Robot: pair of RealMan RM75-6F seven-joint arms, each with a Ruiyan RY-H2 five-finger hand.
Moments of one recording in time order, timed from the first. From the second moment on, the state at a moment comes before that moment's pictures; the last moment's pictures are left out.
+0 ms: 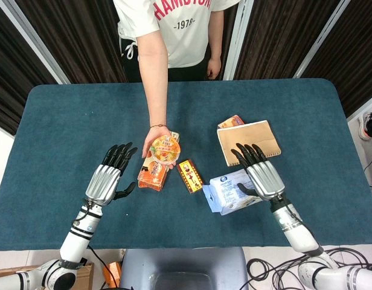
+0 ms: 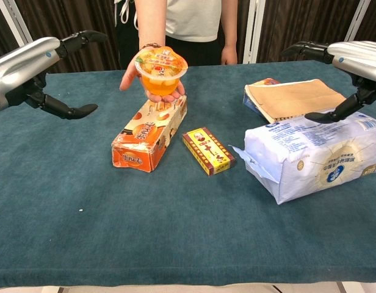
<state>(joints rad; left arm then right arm) -0.53 -1.50 -0.23 -1.67 1.40 1.24 0.27 0.48 -1.35 0.19 -1.66 -1.39 1.11 -0.30</state>
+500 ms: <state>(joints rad) -0.67 -1.67 -0.31 -1.55 1.33 1.16 0.30 0.43 -1.28 0.15 -1.68 -1.35 1.14 -0.27</state>
